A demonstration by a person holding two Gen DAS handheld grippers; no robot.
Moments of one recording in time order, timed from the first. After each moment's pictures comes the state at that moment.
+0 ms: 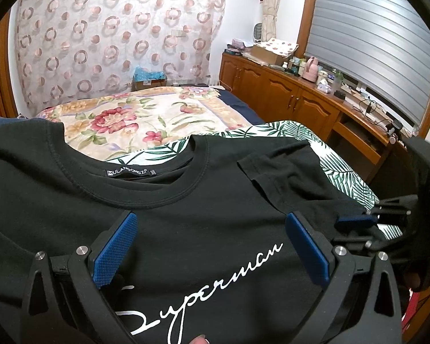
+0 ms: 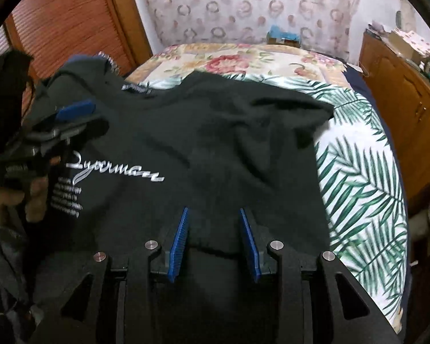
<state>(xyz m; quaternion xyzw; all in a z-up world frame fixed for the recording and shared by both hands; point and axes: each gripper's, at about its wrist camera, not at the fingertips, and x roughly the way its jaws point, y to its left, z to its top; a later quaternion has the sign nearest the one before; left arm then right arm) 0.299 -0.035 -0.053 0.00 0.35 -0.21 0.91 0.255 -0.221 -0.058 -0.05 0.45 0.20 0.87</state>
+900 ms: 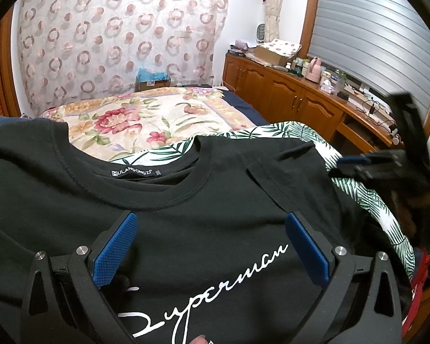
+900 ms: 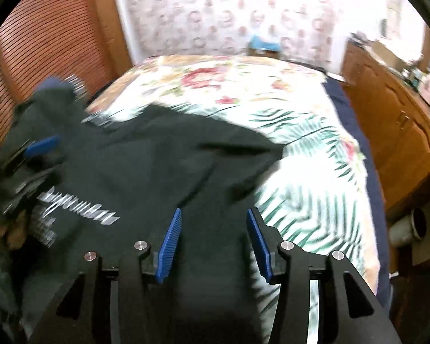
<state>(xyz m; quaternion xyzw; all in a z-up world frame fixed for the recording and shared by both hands) 0.303 -0.030 -0.054 0.00 0.35 -0.20 0.92 0.311 -0.265 -0.035 -0.03 0.42 0.14 0.90</state>
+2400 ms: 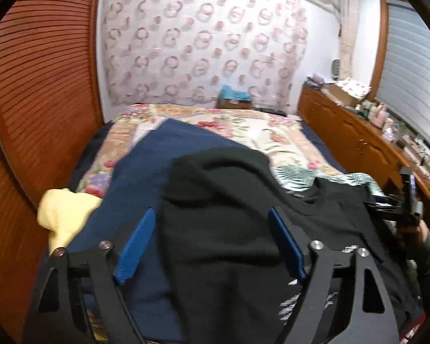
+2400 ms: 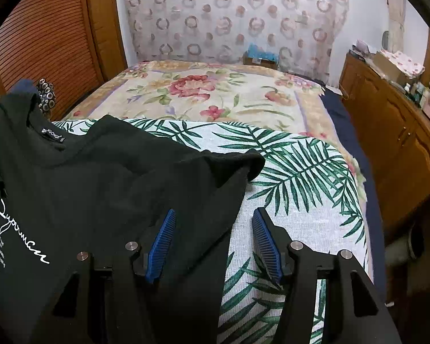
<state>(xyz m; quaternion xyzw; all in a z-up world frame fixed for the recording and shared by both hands) 0.259 0.151 0.008 -0.05 0.33 -0.01 0.94 0.372 -0.243 -0.079 -0.07 0.39 0.16 0.90</state>
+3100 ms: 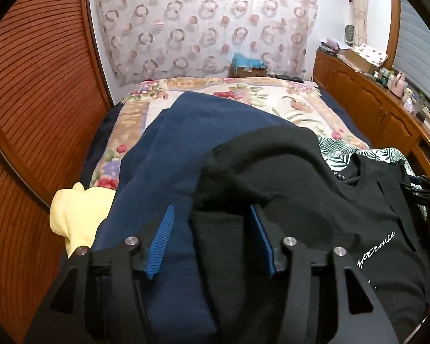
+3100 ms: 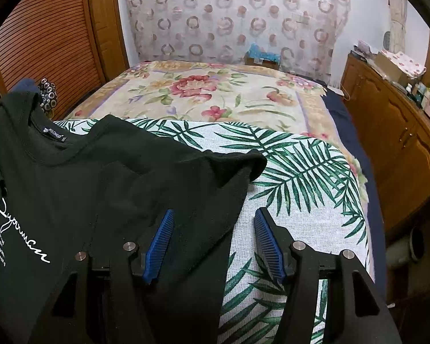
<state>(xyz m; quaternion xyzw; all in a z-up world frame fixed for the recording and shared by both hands) 0.306 0.161 -0.017 0.00 0.40 0.01 0.92 0.371 -0.245 -0.077 -0.07 0.39 0.16 0.90</state>
